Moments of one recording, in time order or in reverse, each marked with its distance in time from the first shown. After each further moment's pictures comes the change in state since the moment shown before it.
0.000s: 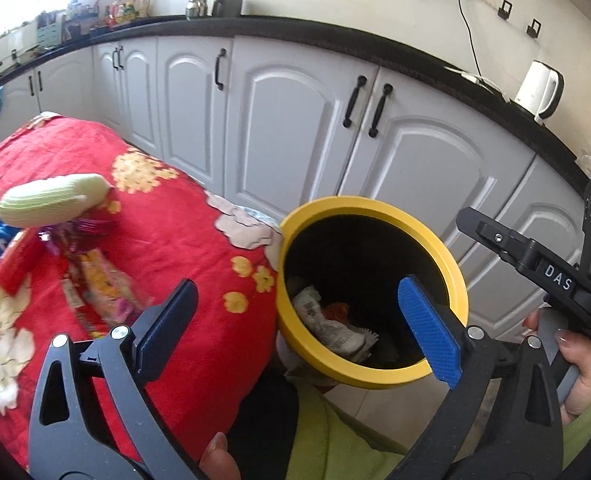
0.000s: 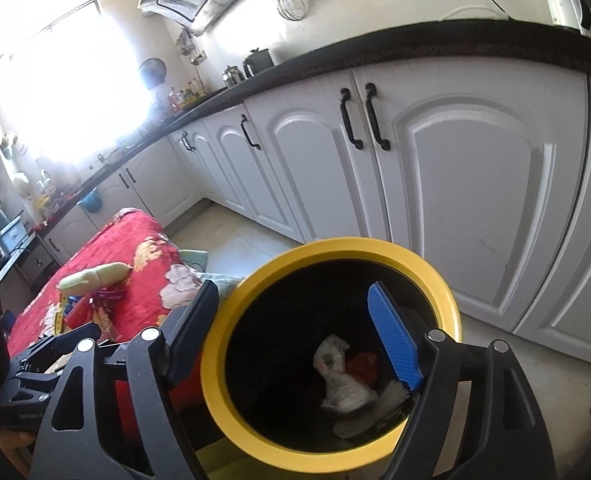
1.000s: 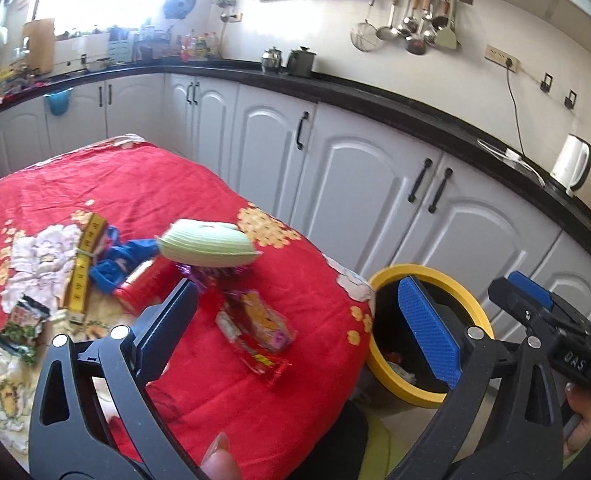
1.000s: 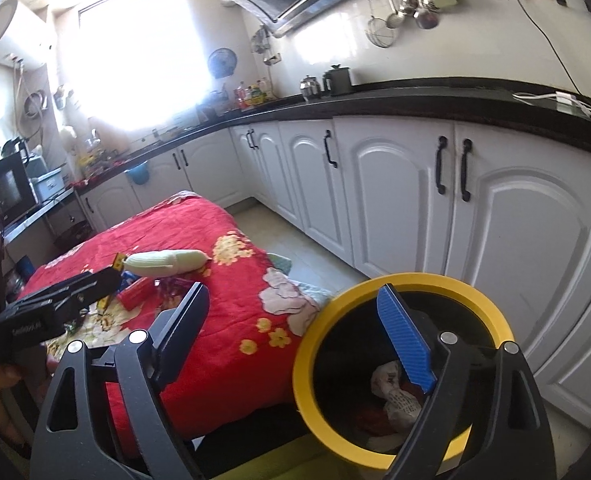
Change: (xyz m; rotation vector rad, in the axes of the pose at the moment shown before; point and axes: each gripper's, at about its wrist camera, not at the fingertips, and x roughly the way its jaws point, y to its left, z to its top) left arm -0.087 0.082 0.010 -0.135 -0.197 0.149; right arm -0.017 0.109 0.000 -0.226 -0.038 0.119
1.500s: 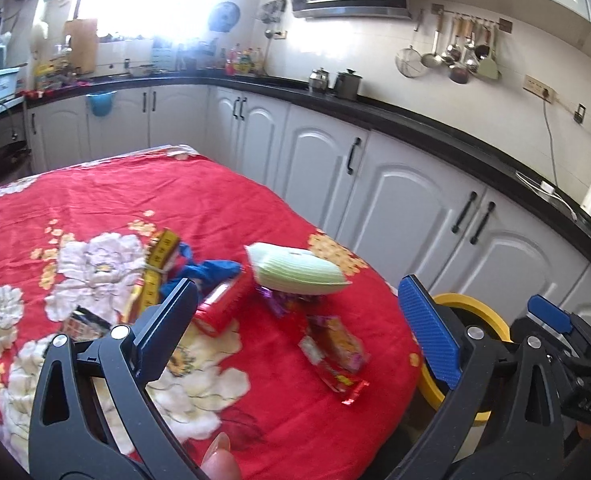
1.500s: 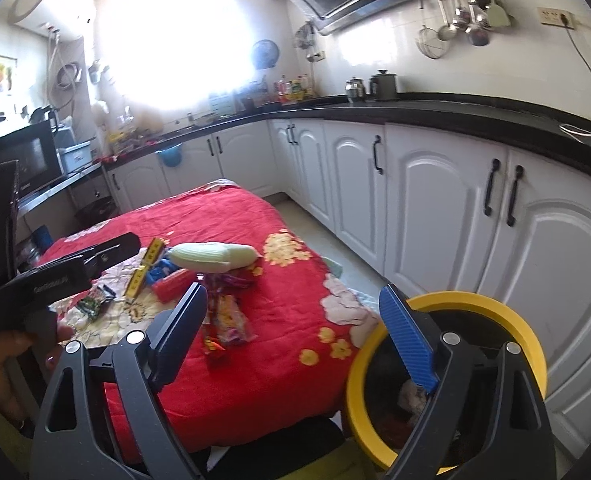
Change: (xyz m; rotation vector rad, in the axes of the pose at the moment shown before) left arm -0.017 0.057 0.012 -0.068 -0.067 0.118; right arm 0.019 0.062 0.006 -0.120 0.011 0.083
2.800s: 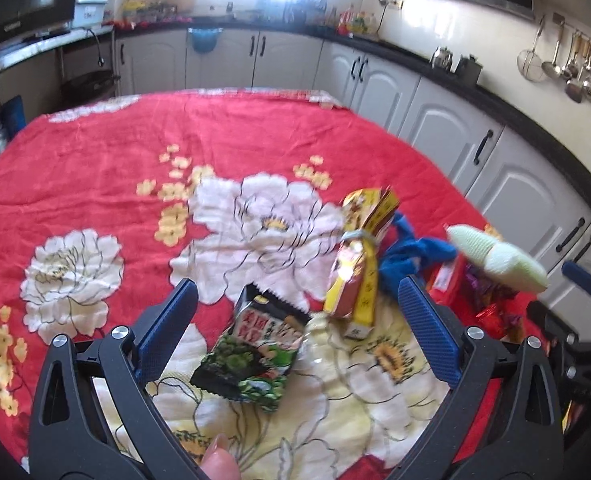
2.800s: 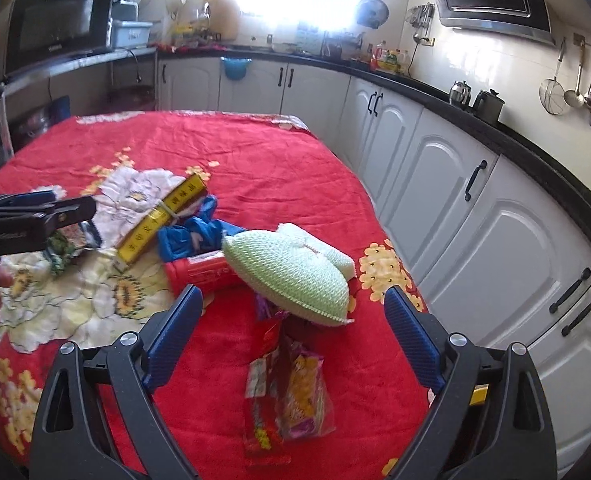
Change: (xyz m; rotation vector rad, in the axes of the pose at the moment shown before) left arm 0.031 0.161 -0.018 -0.202 0.175 0.272; right arm 0.155 0.114 0.018 -0.423 0.198 0.028
